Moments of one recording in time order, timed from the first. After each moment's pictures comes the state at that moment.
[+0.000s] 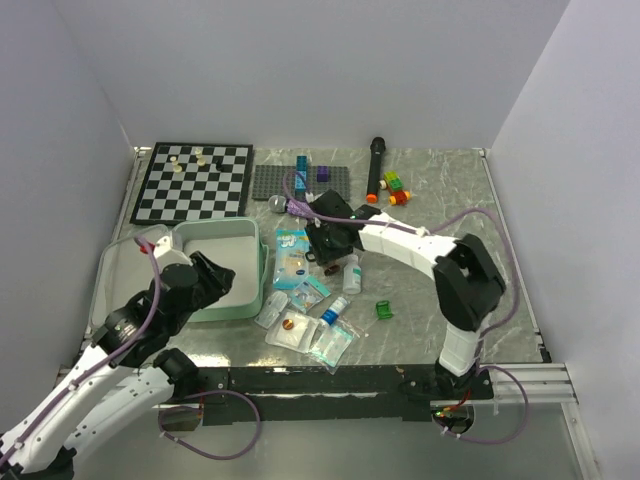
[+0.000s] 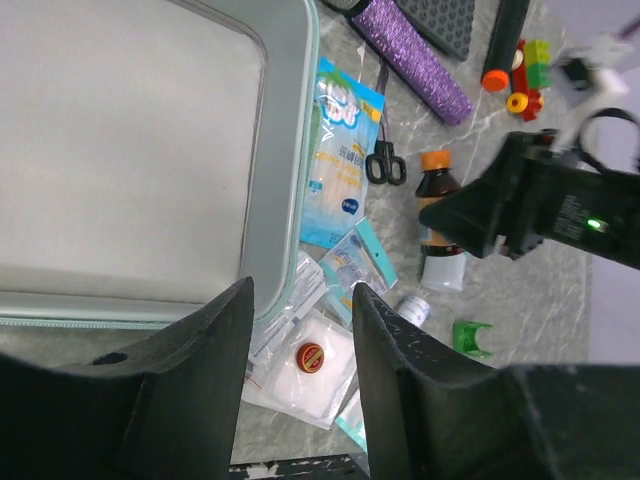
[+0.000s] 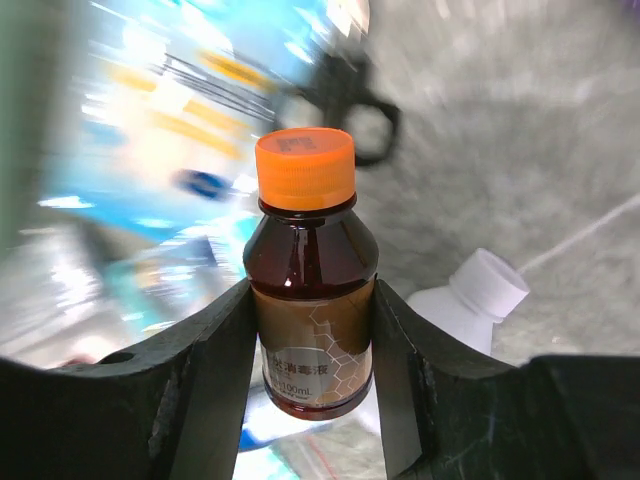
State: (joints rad) left arm -0.69 0.52 0.71 -0.74 -0.42 -0.98; right arm 0.73 1.82 1.33 -0.61 0.04 0.30
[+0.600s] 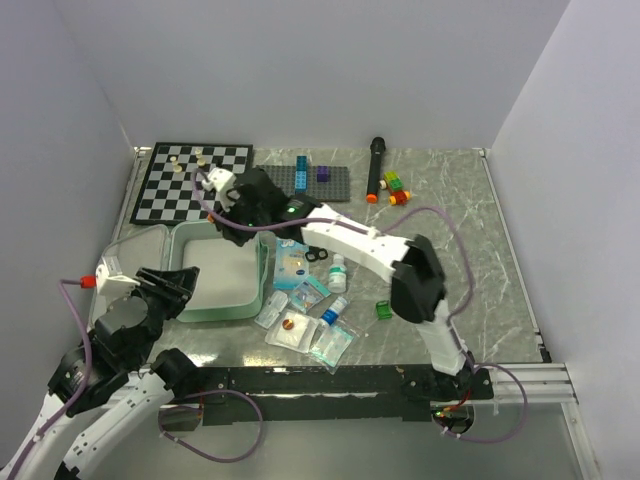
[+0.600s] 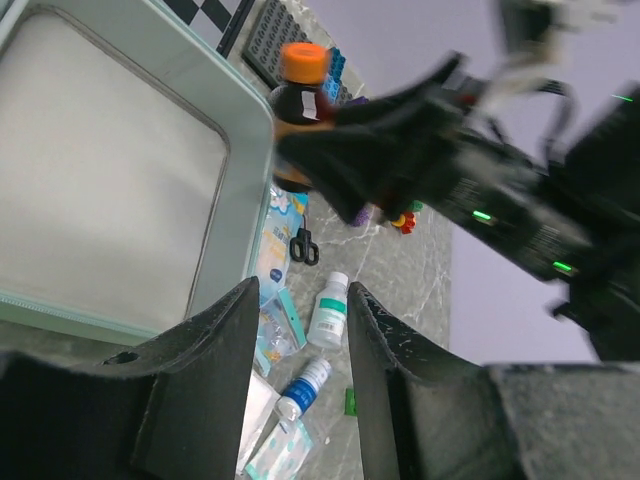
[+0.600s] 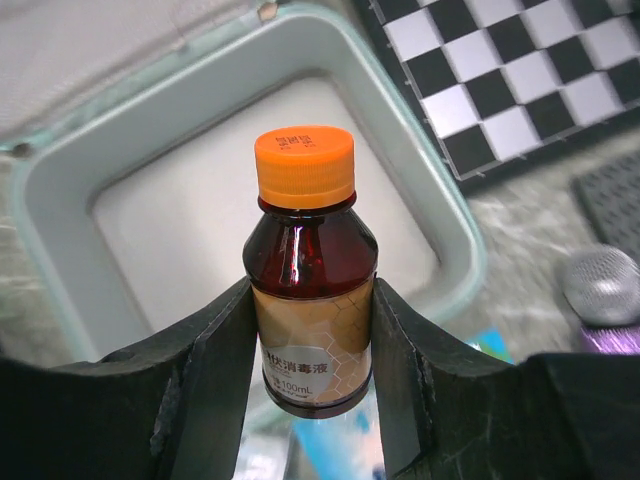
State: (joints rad) left arm -0.69 0.21 0.76 -0.85 -0.59 -1.15; right arm 0.97 2.07 1.96 -0.43 -0.13 -0.07
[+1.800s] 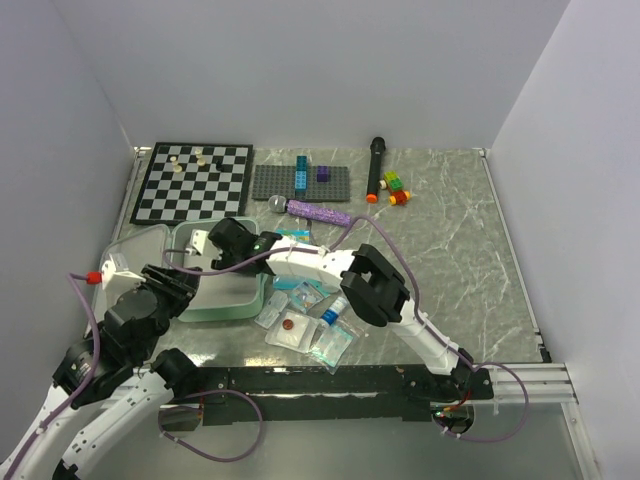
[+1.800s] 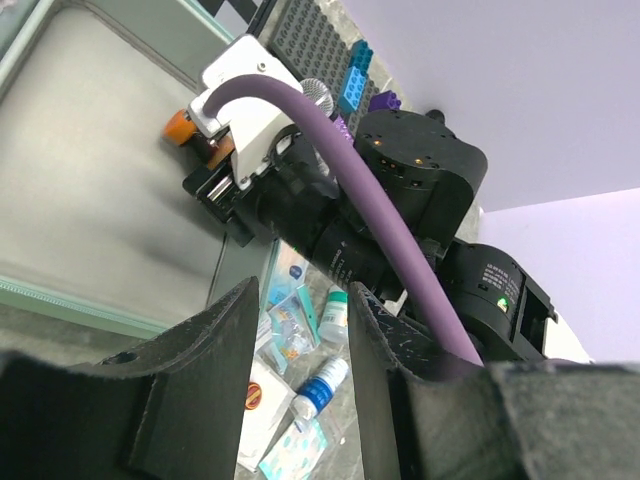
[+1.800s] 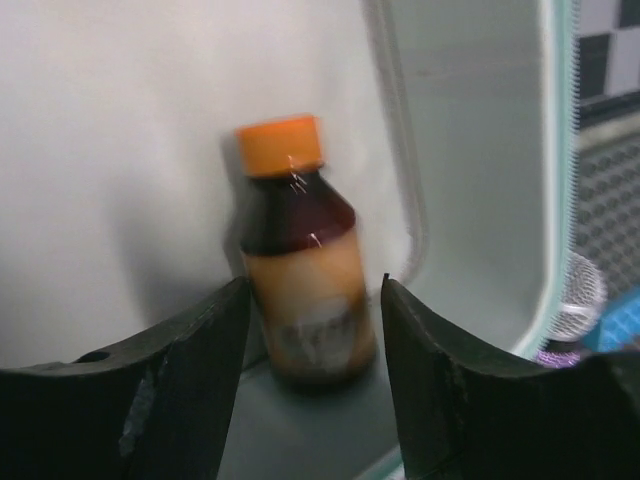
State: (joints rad) left arm -0.69 0.27 0.77 -0.88 -0.60 -1.17; right arm 1.08 2.38 2.02 -0.44 0.22 -0.51
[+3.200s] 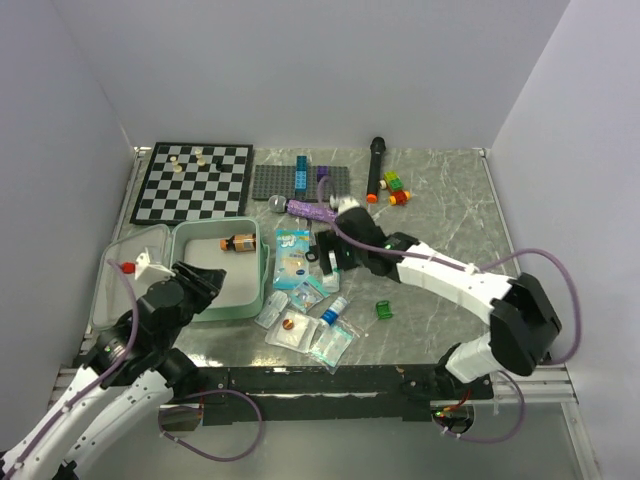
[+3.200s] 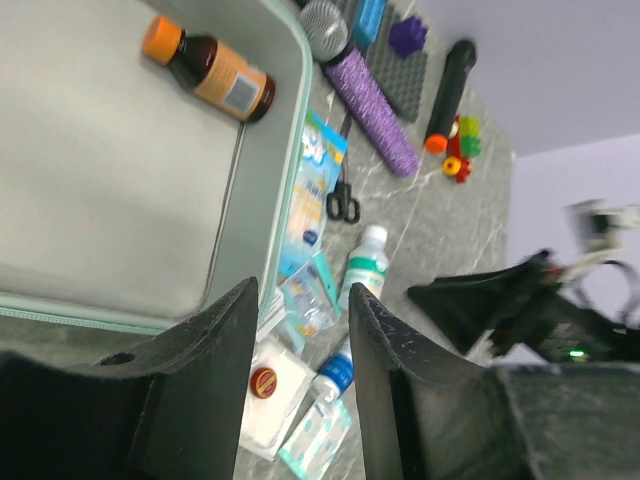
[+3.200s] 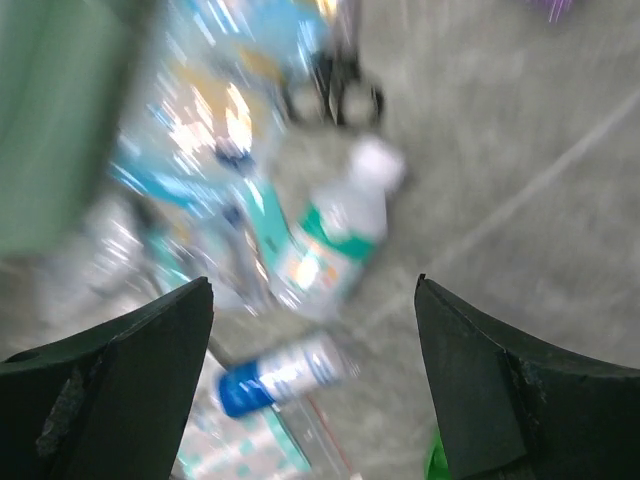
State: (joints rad) left arm -0.69 0.33 0.62 -0.72 -0.50 -1.14; right arm 0.78 1.42 1.03 -0.37 0.12 0.36
